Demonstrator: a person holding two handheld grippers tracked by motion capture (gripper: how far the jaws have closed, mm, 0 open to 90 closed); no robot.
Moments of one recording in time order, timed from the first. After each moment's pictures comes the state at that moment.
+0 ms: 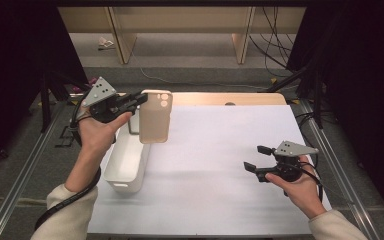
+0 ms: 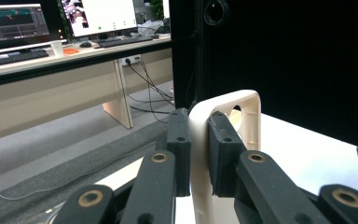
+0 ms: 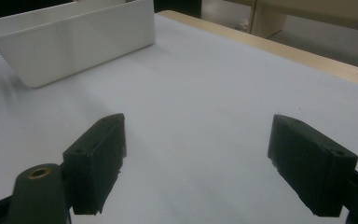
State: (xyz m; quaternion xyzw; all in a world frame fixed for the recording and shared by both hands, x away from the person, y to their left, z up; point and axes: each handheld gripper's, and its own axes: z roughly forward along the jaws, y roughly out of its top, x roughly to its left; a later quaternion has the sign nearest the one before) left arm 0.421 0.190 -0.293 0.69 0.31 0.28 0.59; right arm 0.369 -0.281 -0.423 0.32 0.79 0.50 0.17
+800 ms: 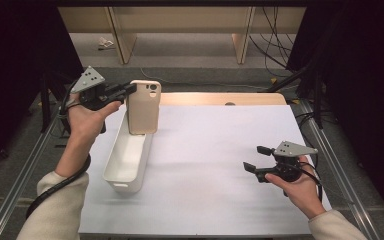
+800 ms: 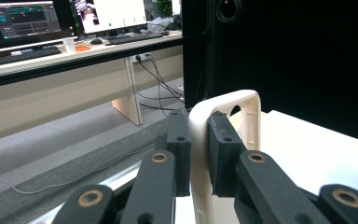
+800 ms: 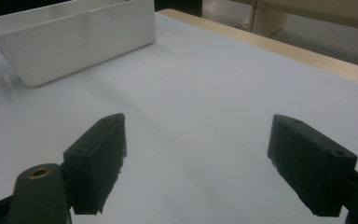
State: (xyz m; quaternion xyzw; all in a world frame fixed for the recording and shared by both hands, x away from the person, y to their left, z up) left arm 0.449 0.219 -0.287 0.70 0.32 0.29 0.58; right arm 0.369 -0.280 -0.424 0.32 0.79 0.50 0.17
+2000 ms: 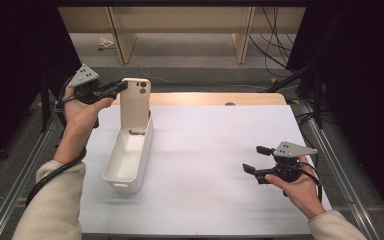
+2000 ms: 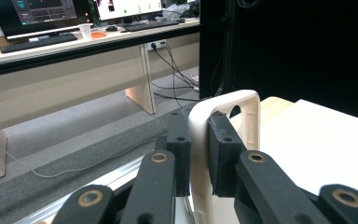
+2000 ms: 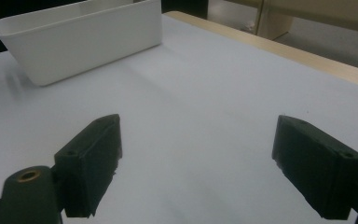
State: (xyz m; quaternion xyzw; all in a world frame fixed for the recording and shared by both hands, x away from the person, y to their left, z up) left arm 0.481 0.247 -0.305 0.70 0.34 0.30 0.55; right arm 0.367 -0.279 -0.423 0.31 0.79 0.50 0.17
